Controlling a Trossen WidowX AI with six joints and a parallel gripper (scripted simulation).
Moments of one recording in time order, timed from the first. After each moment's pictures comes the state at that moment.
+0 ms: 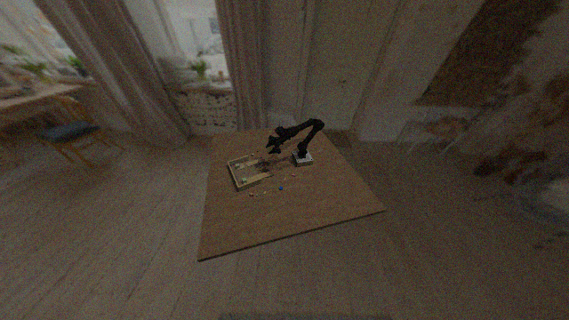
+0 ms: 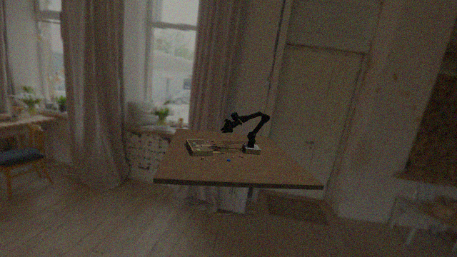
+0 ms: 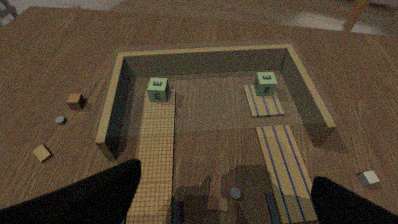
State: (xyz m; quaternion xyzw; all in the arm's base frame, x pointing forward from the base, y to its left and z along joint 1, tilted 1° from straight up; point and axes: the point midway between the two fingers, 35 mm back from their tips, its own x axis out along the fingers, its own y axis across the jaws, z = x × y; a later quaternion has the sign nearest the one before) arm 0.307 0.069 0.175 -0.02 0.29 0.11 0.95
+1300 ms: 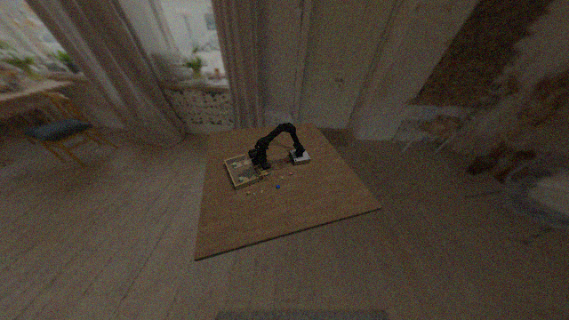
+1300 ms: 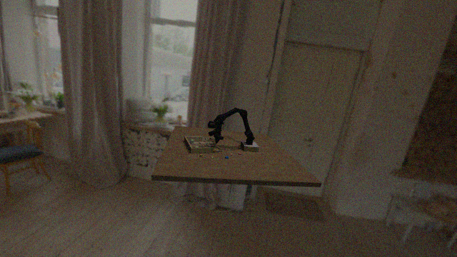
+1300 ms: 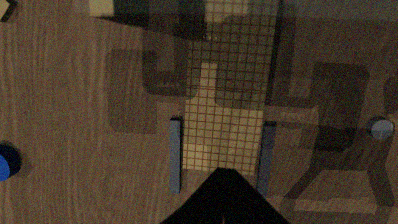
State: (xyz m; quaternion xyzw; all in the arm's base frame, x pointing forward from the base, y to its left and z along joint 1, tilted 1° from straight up) arm 0.354 0.164 0.062 -0.12 0.68 0.14 0.71
